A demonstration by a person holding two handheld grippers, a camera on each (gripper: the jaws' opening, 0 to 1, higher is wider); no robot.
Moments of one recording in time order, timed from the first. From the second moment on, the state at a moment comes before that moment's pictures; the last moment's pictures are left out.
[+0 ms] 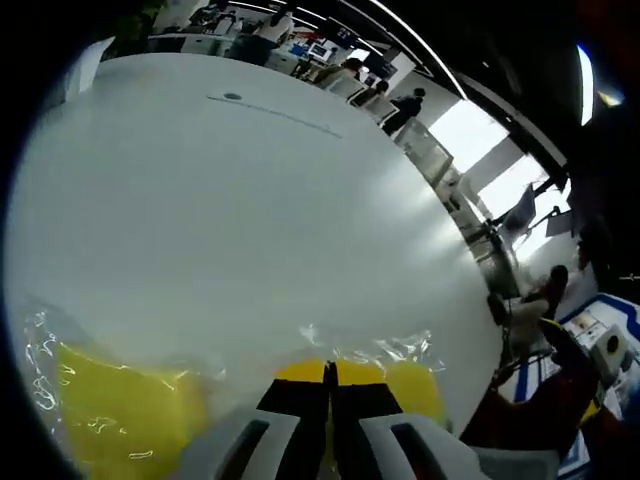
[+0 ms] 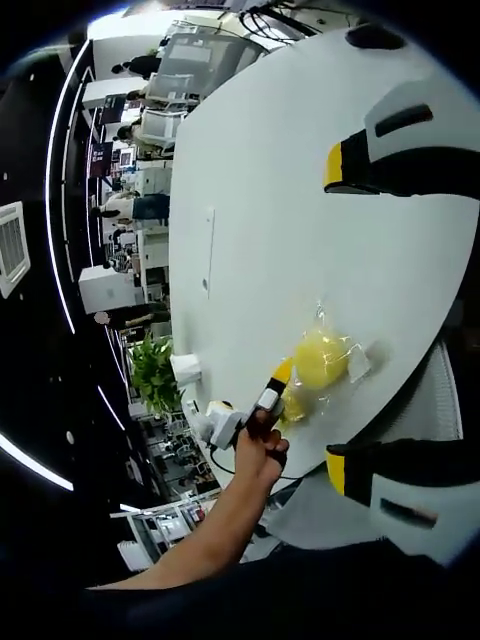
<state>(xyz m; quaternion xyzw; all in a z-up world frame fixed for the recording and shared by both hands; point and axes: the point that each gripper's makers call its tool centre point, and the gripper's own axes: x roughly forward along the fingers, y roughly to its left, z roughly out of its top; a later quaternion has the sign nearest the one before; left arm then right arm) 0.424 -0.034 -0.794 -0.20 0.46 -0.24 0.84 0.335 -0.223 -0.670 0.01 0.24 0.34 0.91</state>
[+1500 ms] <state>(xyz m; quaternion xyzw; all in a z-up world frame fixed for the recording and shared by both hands) 0.459 0.036 -0.683 -0.14 0.23 -0.32 0.91 0.349 -0.204 -0.661 0.00 0.23 0.35 0.91</state>
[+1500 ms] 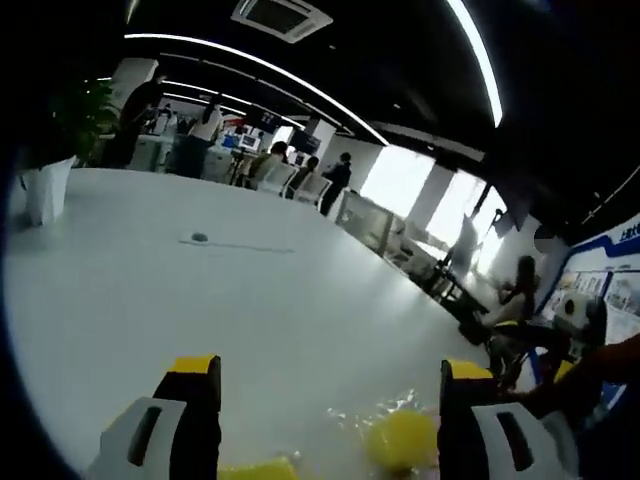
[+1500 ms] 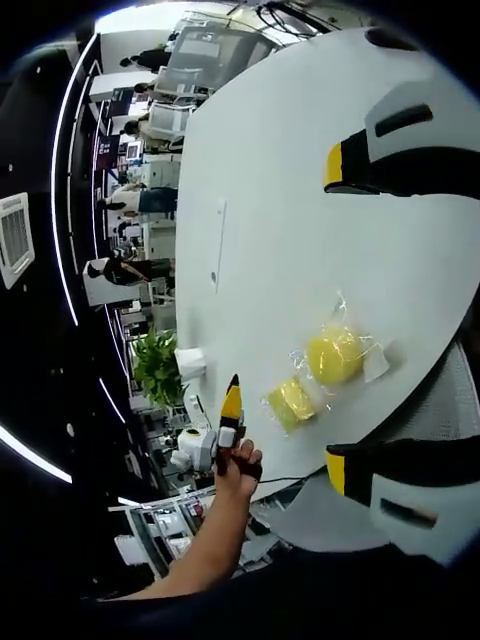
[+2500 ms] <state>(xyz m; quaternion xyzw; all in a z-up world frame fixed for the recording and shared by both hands) 0.384 0.155 -0.675 -0.03 0.19 -0.30 0.93 0.361 -0.174 -0.679 -0.02 0.23 0.36 0.90</state>
